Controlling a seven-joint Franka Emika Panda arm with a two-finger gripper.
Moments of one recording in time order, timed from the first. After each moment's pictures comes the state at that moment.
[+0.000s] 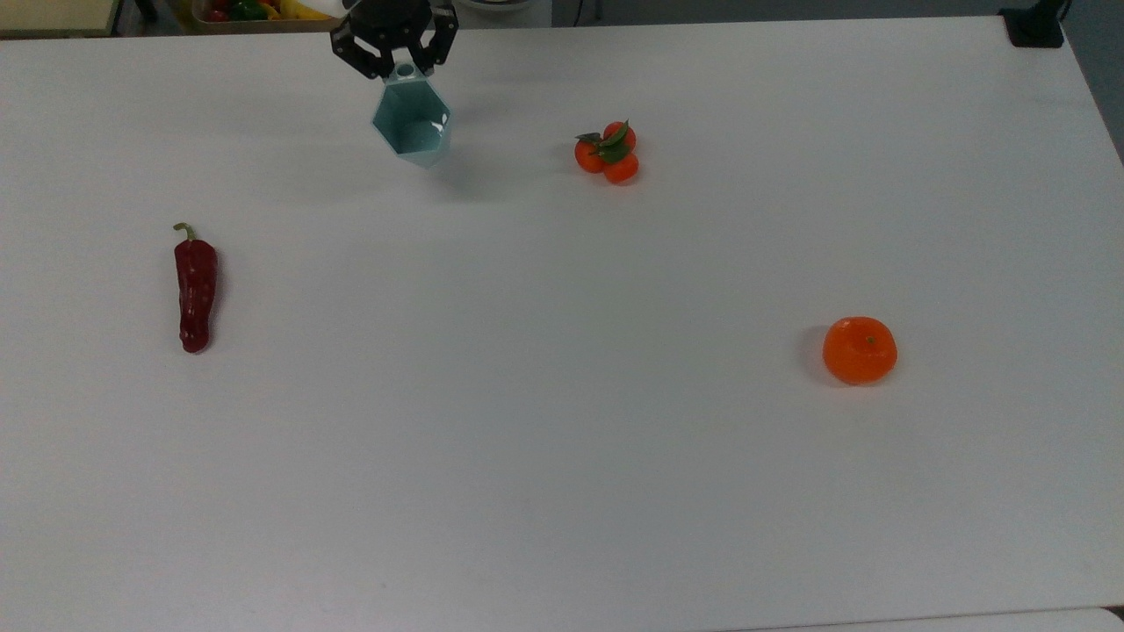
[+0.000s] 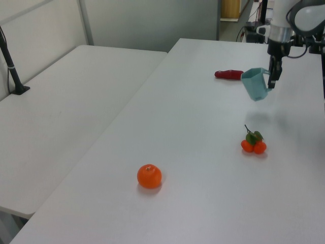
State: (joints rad) arm 0.04 -0.22 -0.15 -2.36 0.03 2.18 -0.42
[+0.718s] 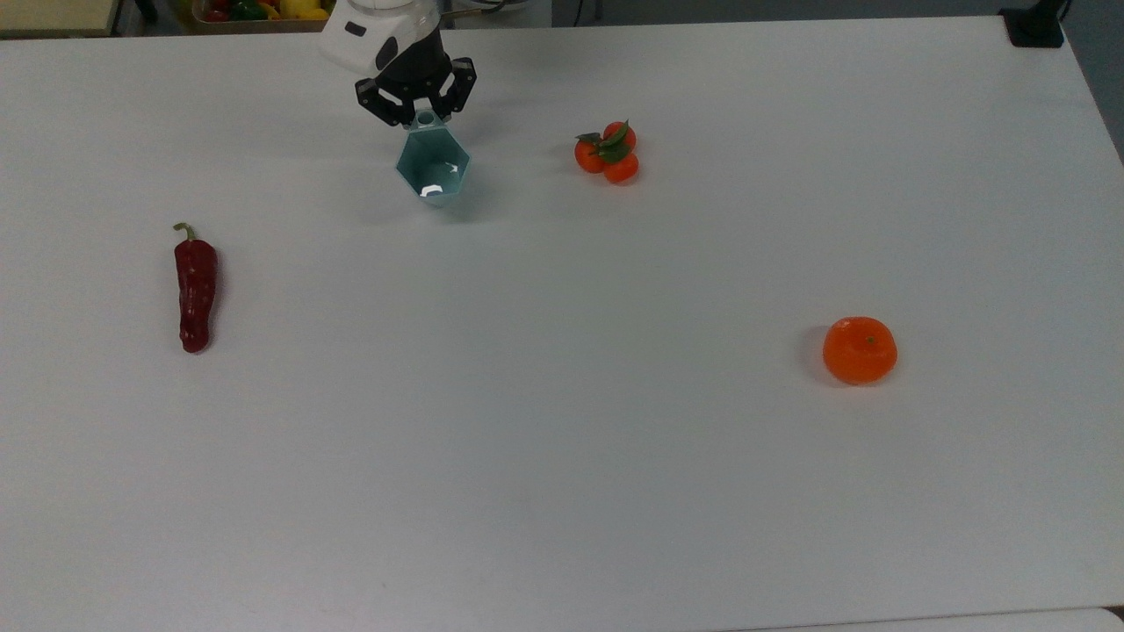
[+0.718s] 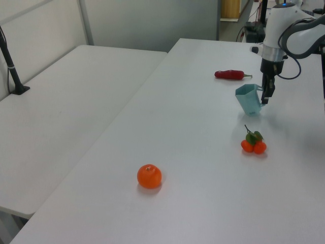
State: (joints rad) arm 0.07 -0.12 -0.15 -2.41 0.03 2.33 -0.42
